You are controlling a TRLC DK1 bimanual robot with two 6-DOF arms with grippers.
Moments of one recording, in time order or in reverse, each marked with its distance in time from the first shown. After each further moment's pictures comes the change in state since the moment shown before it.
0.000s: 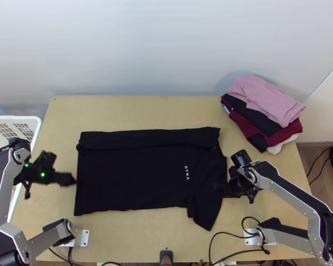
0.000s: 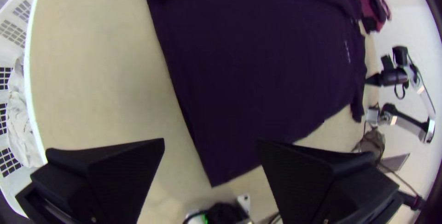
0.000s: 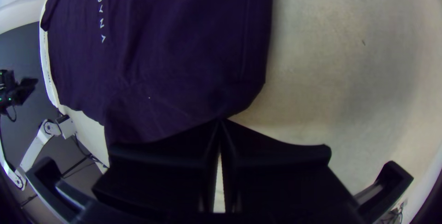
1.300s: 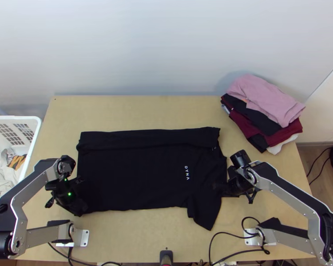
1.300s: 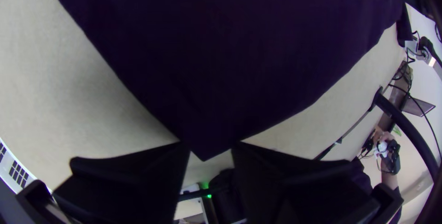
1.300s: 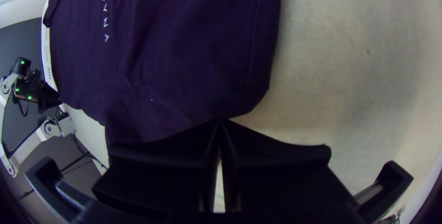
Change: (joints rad) left arm -0.344 0.146 -0.319 0.140 -0.234 -0.114; right arm 0.011 -0.003 -0.006 0.029 0.000 -0.011
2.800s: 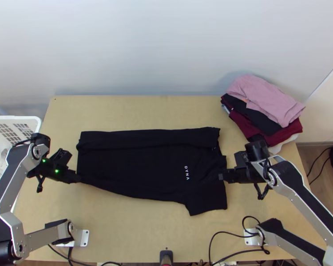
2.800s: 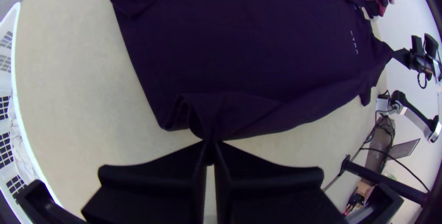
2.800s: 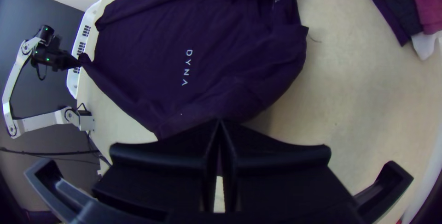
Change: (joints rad) left arm 0.174 -0.060 0.296 0.044 0.224 0.021; right arm -0.021 -0.227 0.192 -0.060 0.003 -0.126
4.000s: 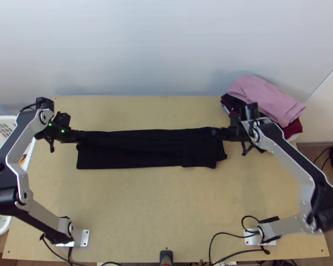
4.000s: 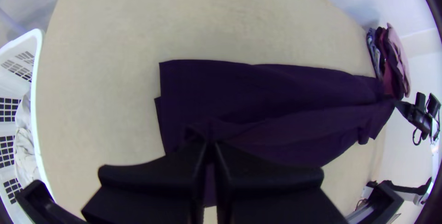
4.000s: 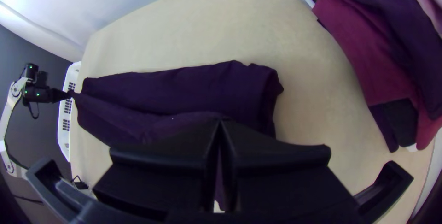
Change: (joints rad) left arm -0.057 0.431 0.463 0.206 0.014 -0.348; right arm -0.124 0.526 0.380 0.297 0.089 0.023
